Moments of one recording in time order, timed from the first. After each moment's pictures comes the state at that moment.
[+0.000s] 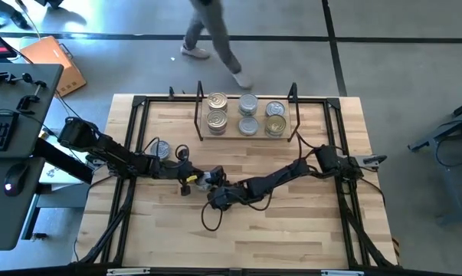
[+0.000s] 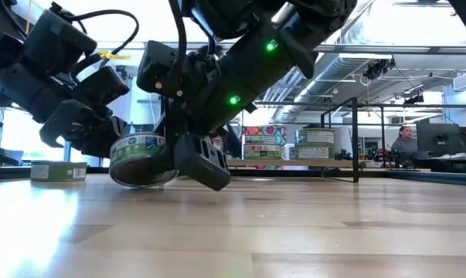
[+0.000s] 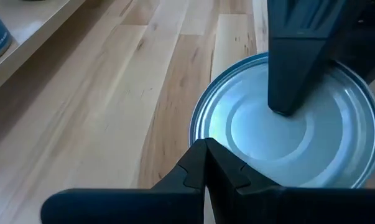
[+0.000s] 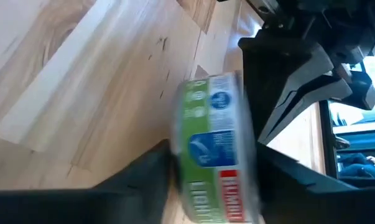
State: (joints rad) left arm -0.19 1.46 0.18 0.63 -0.32 -0.14; right arm 0.27 2.26 1.48 0.08 0.55 -0.60
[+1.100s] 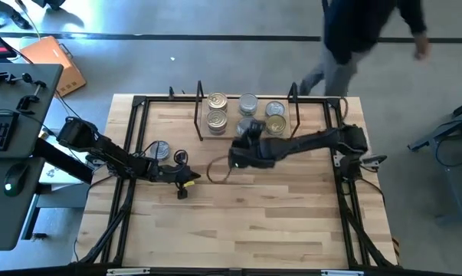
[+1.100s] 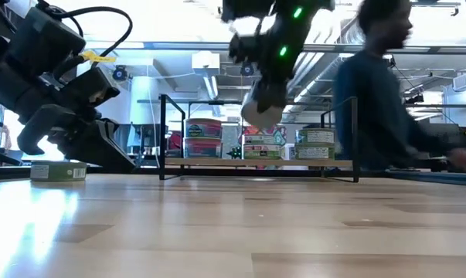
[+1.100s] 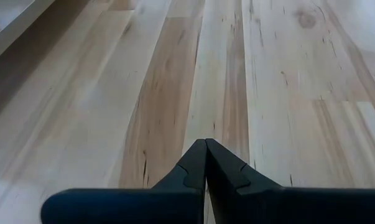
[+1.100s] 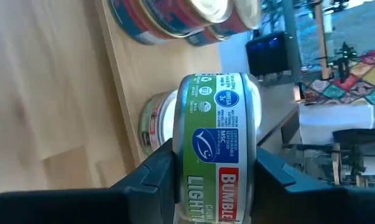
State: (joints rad) left arm -0.26 1.43 0.18 0.62 -0.36 -0.15; right arm 0.06 1.91 1.50 -0.84 0.93 -0.01
